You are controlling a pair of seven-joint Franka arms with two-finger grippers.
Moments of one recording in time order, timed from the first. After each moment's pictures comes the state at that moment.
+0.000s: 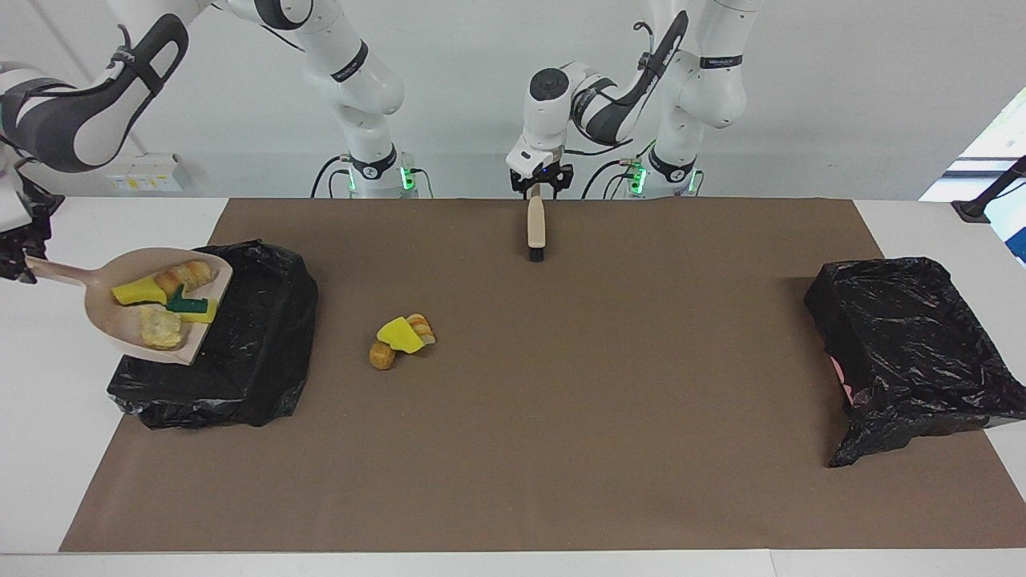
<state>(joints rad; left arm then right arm) -0.96 -0.14 0.00 -2.44 -0.20 2.24 -0.81 -0.46 0.29 -0.06 -1.48 -0.28 2.01 -2.08</state>
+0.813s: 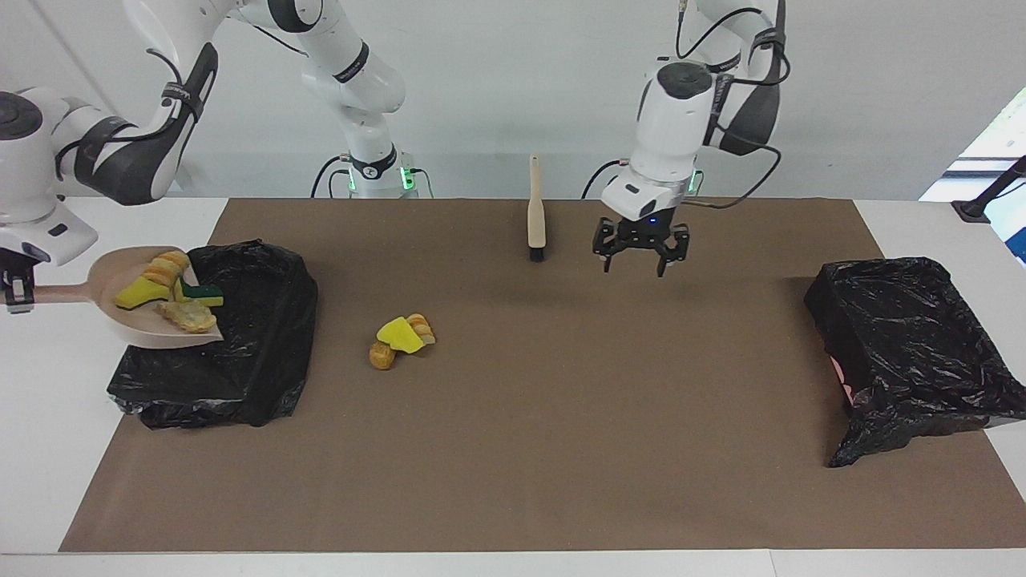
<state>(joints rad) -0.44 -0.02 0.01 -1.89 0.05 2.02 -0.22 -0.36 0.30 -0.04 -1.51 -0.55 2.14 -2.33</state>
